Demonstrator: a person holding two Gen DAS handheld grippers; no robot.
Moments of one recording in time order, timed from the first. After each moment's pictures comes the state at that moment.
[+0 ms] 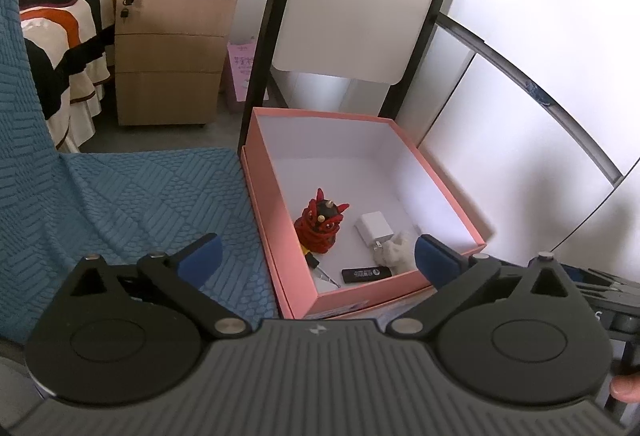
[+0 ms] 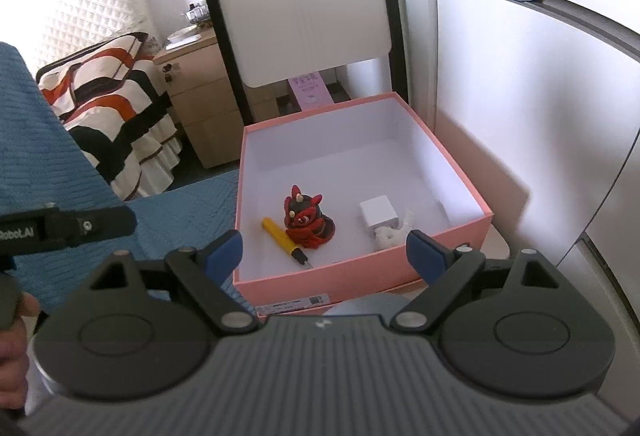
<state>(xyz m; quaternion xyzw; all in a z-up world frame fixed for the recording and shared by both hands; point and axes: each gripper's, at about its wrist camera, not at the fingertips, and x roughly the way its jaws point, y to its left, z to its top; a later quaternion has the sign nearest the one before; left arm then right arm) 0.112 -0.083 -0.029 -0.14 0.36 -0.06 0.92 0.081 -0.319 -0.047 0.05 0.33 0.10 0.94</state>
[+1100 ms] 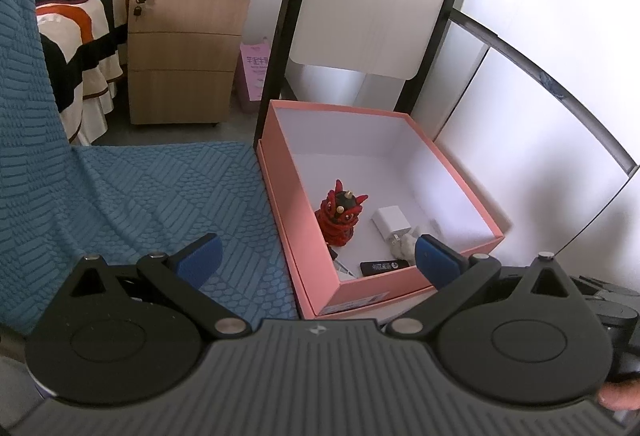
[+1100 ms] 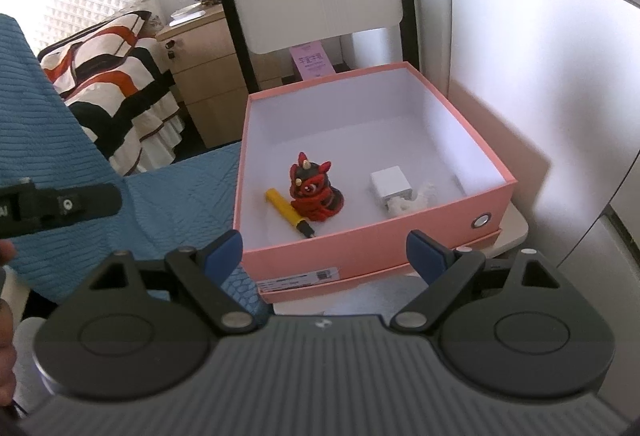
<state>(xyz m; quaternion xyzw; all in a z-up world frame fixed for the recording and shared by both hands) 0.102 -0.076 -0.045 -0.13 0.36 -0.04 0.92 0.085 -0.307 -0.078 0.05 0.35 0.10 0.93</state>
